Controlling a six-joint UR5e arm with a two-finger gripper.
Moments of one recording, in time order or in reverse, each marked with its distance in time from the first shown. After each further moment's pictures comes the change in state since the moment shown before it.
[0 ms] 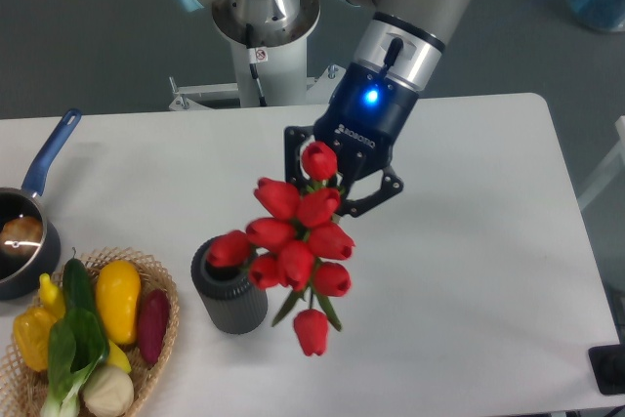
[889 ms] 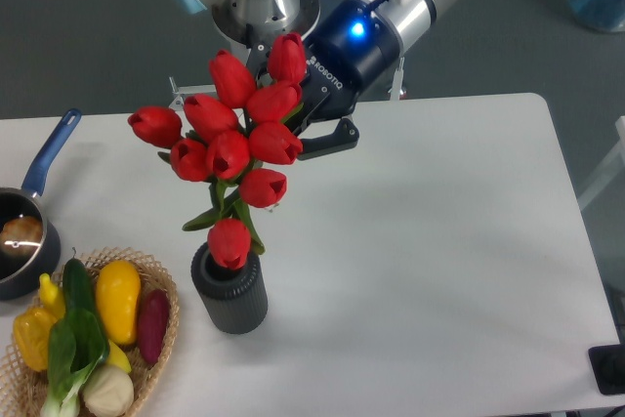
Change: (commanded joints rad) arm 0.040 -0.053 -0.040 0.035 -0.433 0.098
